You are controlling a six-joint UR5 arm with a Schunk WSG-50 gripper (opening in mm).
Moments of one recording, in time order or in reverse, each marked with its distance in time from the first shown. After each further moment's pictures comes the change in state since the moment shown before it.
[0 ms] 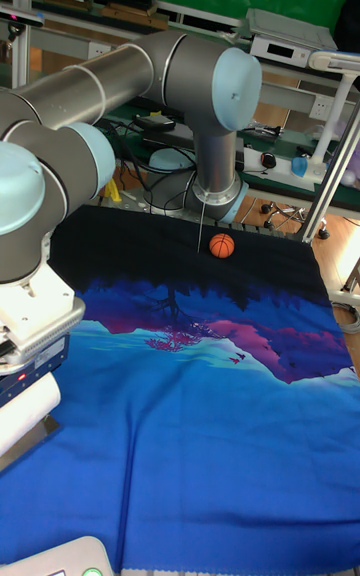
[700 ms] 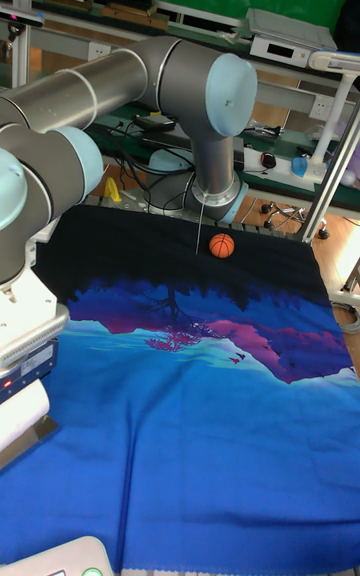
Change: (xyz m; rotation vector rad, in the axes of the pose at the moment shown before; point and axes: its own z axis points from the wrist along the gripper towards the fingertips) arm 0.003 -0.015 0.002 0.014 -0.007 0.057
